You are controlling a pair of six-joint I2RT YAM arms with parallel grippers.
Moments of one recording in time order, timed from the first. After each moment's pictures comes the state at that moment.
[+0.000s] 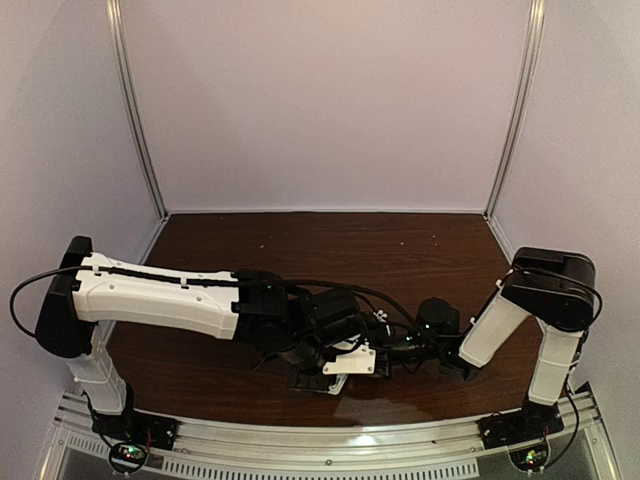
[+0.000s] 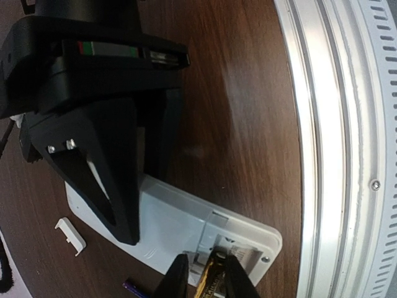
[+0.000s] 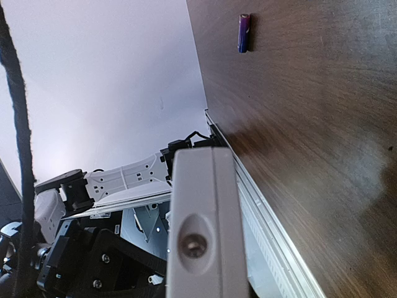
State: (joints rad) left arm -1.37 1.80 1.45 -0.85 -0.12 0.39; right arm 0.91 1.87 0.43 1.30 -0.68 1.68
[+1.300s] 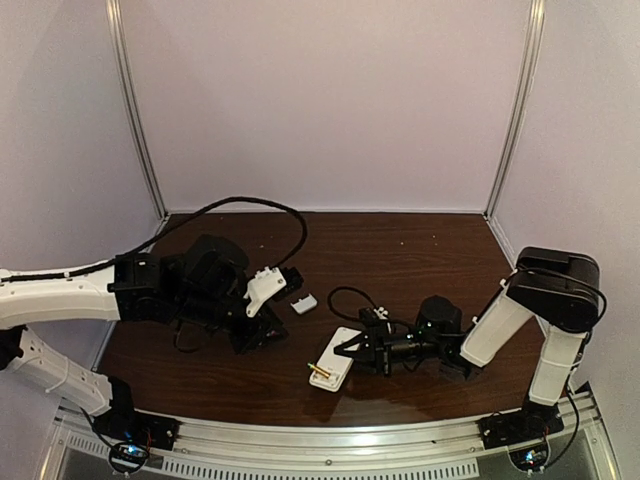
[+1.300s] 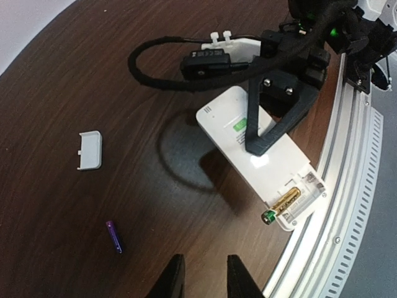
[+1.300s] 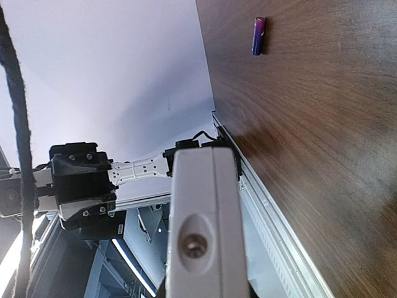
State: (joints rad) left arm -1.13 1.24 0.99 -0.54 0.01 -0.05; right arm 0.92 1.84 0.43 1.30 -0.67 1.68
